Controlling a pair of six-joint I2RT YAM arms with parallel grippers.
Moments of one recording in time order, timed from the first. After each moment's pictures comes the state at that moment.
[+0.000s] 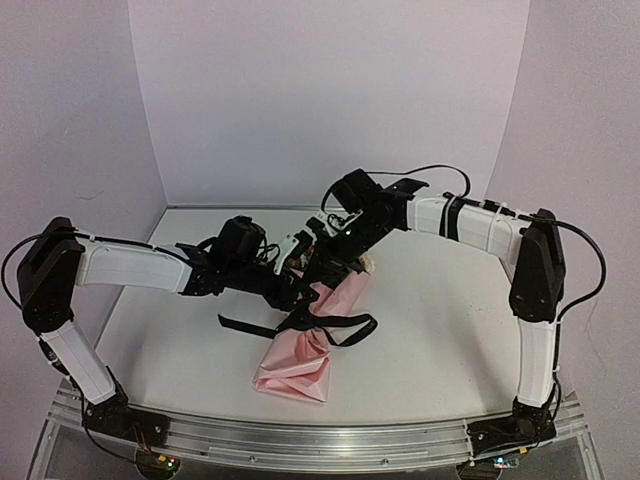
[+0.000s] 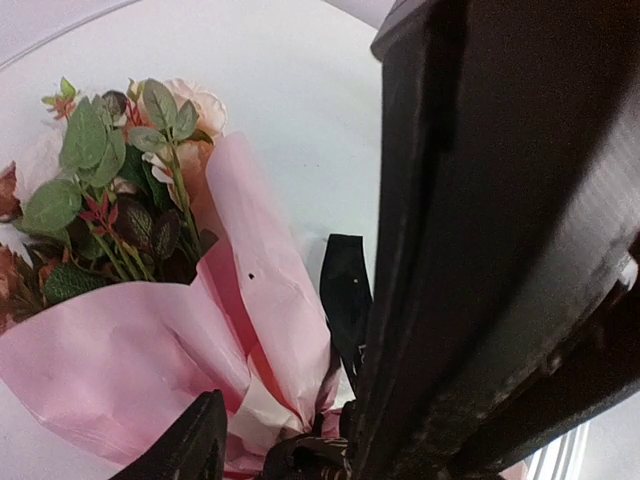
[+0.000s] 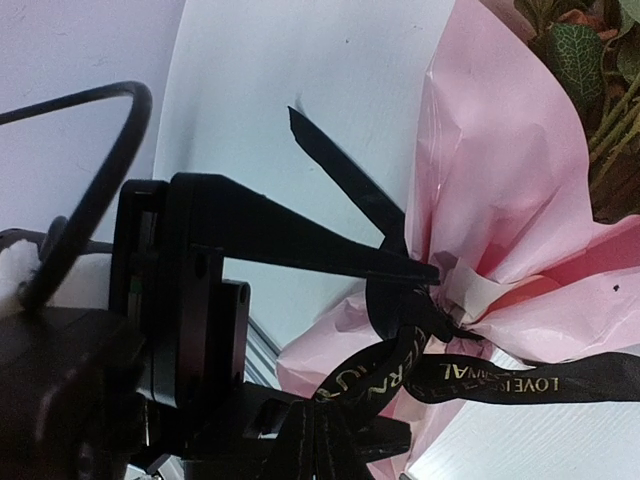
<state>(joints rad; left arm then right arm) -0.82 1.66 1.00 0.06 0.38 -0.11 0.80 2.05 1.86 -0.82 -0.60 0.58</state>
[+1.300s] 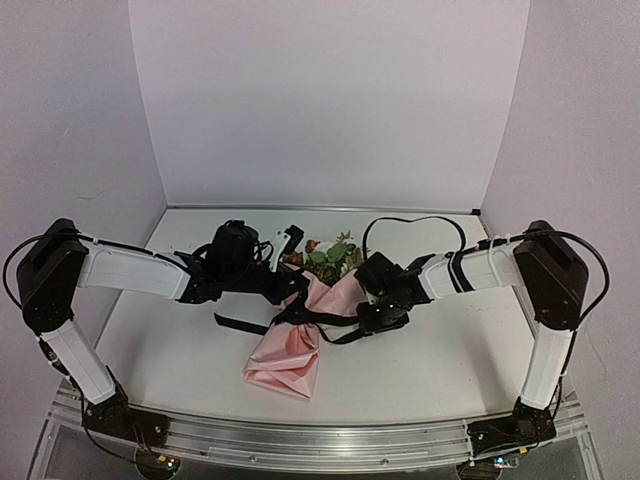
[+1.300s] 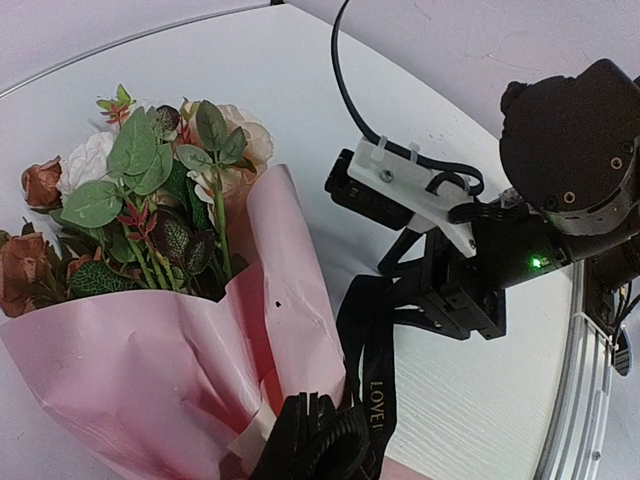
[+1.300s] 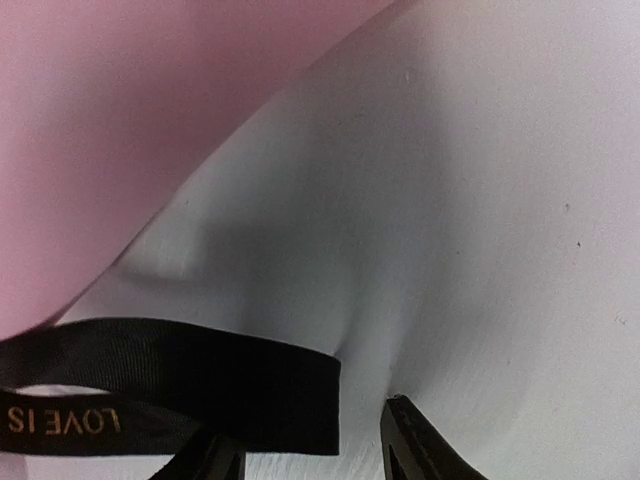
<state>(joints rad) -0.81 1.66 0.93 0.24 0.30 -0.18 0.83 1.90 1.14 -0.44 0.13 0.50</state>
